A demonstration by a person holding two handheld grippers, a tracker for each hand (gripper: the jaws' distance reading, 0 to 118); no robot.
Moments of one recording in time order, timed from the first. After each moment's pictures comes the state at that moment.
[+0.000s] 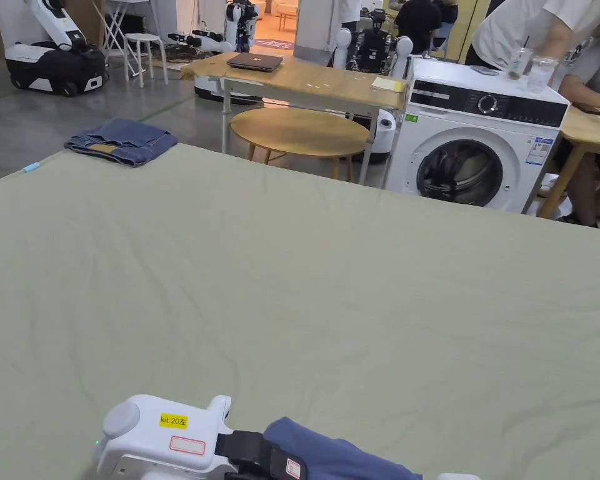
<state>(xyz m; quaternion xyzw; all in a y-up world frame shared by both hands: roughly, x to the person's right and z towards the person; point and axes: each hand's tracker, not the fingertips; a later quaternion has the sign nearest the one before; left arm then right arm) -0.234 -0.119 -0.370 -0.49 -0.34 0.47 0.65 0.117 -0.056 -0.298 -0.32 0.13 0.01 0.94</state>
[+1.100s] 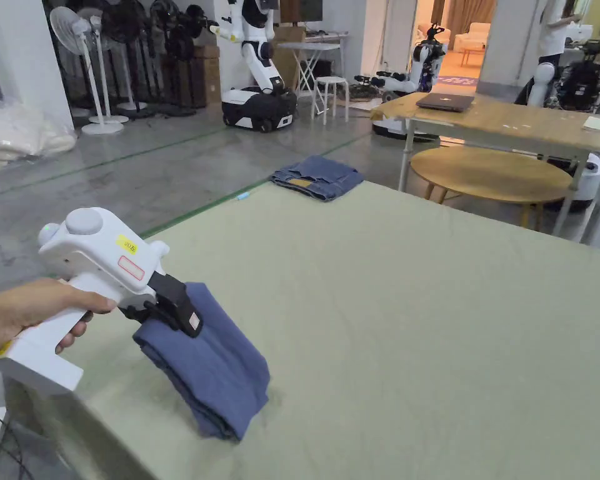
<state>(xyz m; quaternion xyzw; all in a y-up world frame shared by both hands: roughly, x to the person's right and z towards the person) -0.596 0.080 -0.320 -0.52 -0.01 0.29 0.80 0.049 0.011 -0.344 -0.19 0.16 0.04 0.97</state>
